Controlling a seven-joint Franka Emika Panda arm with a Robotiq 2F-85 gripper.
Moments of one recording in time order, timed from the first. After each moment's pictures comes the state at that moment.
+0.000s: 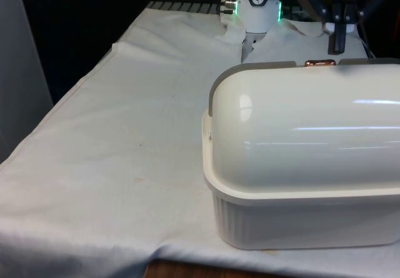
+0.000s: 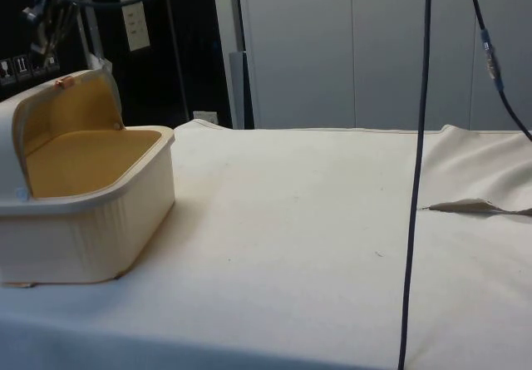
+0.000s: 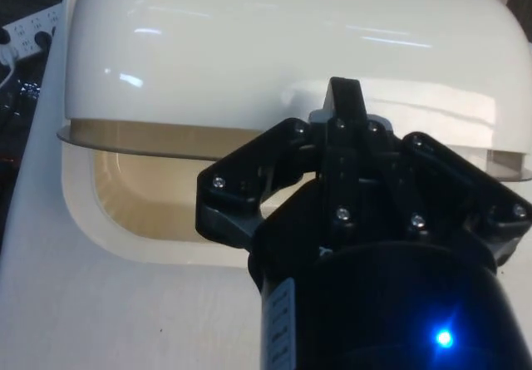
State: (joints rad) arm 0.23 0.45 -0.08 -1.62 -0.12 2.67 0.05
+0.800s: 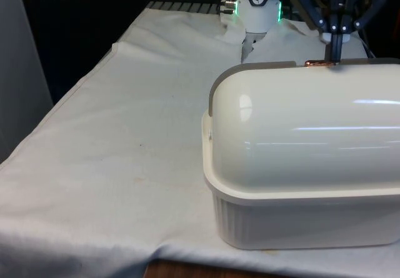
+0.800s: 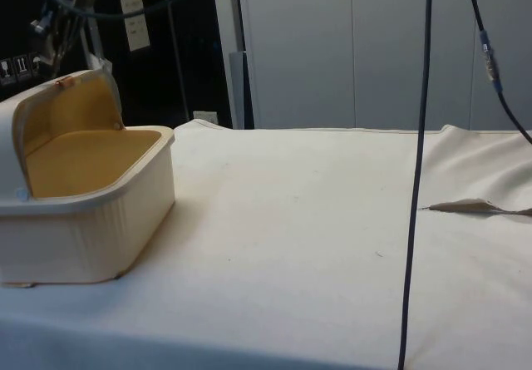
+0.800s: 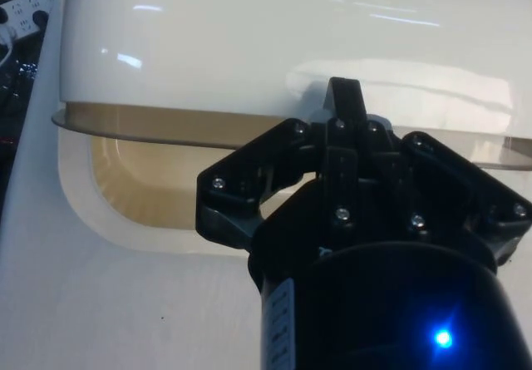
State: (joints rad) arm 0.24 0.46 -0.08 -1.64 -0.12 2.65 0.05
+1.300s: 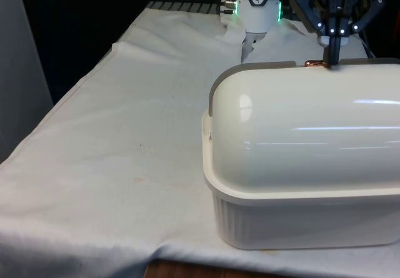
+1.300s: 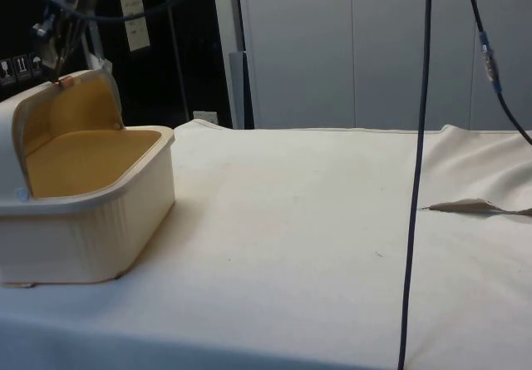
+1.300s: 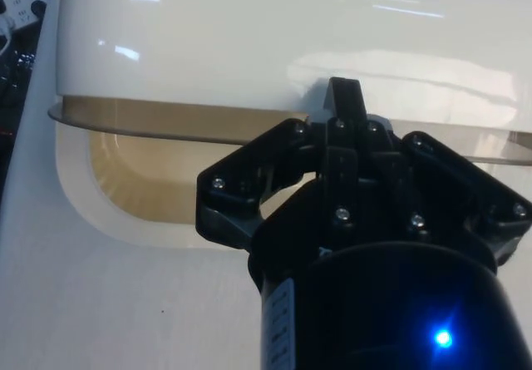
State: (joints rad) arm 0.24 0.46 -0.08 -1.64 -0.12 2.64 0.05
